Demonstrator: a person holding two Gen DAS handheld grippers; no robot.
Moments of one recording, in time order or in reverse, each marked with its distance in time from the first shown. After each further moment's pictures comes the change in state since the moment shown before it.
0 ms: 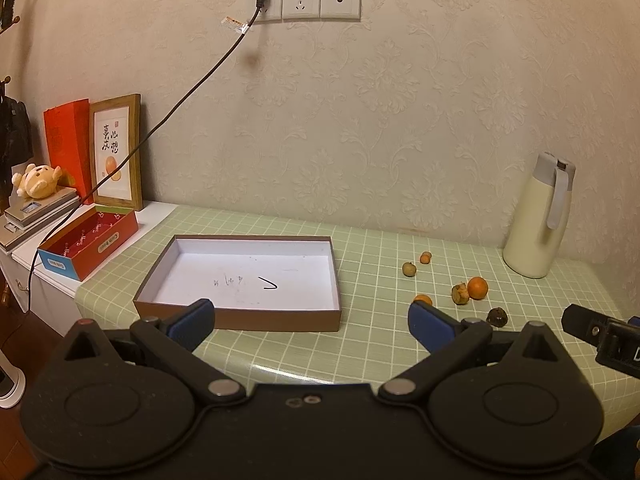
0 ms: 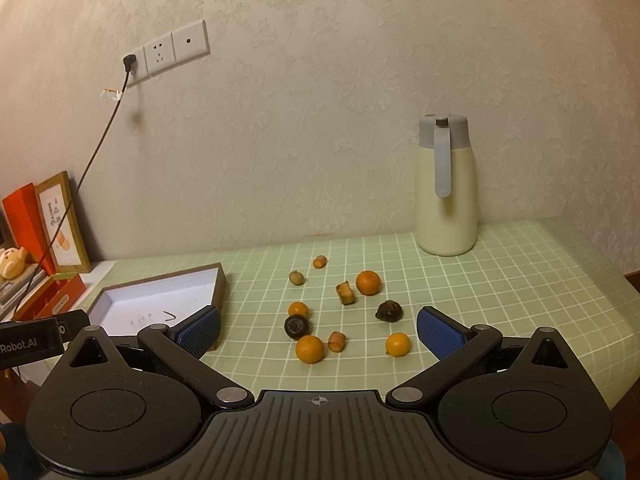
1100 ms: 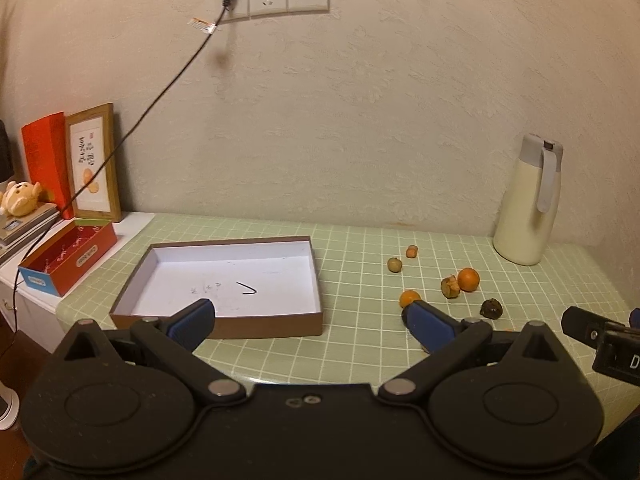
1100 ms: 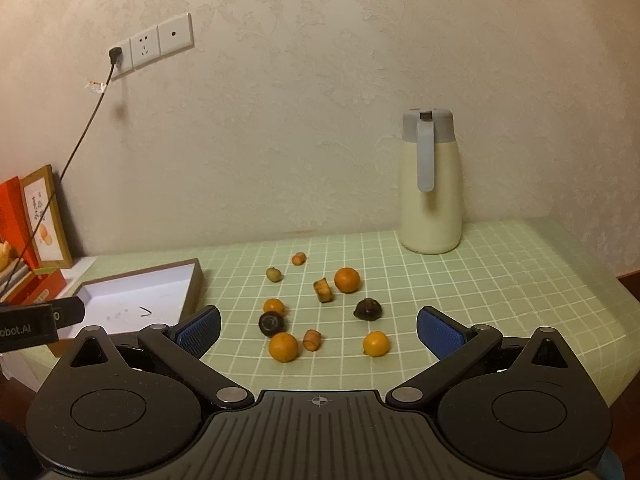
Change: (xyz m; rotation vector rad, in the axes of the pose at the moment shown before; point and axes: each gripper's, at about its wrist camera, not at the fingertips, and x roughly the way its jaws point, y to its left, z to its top) left arm 0.028 -0.020 -0.005 0.066 -0.004 -0.041; right arm 0.018 -0.020 -0.011 -0.023 -0.011 -0.039
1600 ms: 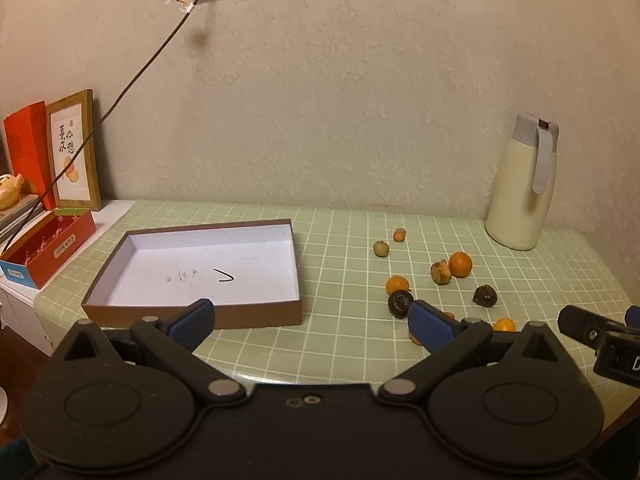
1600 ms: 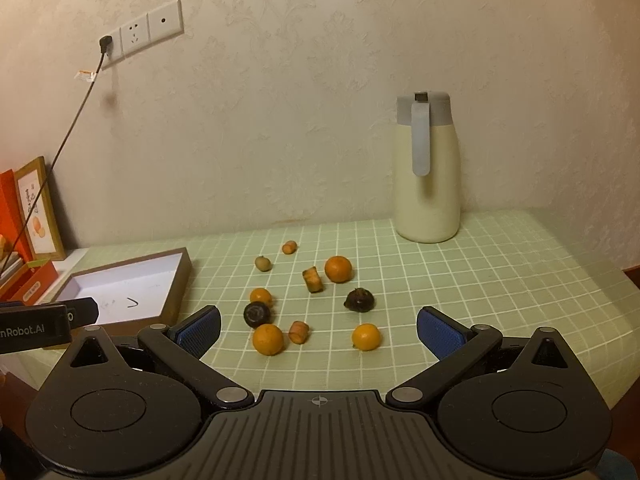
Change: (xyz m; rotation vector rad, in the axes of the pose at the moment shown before) left arm 0.023 -0.013 -0.008 0.007 0.032 -0.025; right arm 0.019 -0.016 -0.010 0.010 0.030 0.006
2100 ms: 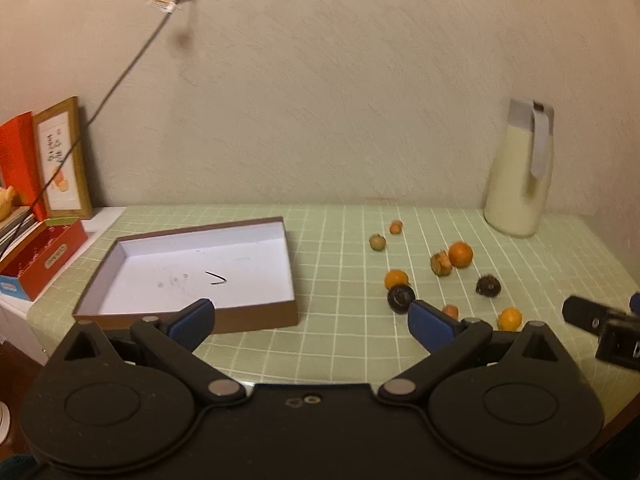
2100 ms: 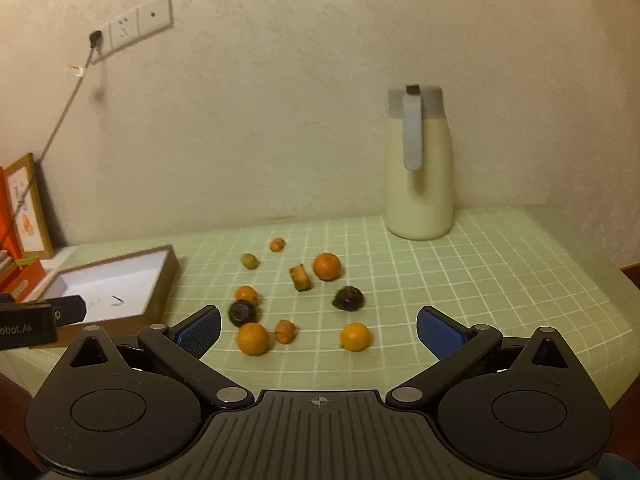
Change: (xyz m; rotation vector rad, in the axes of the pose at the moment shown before) left arm 0.025 -0.010 -0.006 0.068 0.010 -0.015; right arm 0.021 -0.009 -0.008 -0.001 -0.003 -0.040
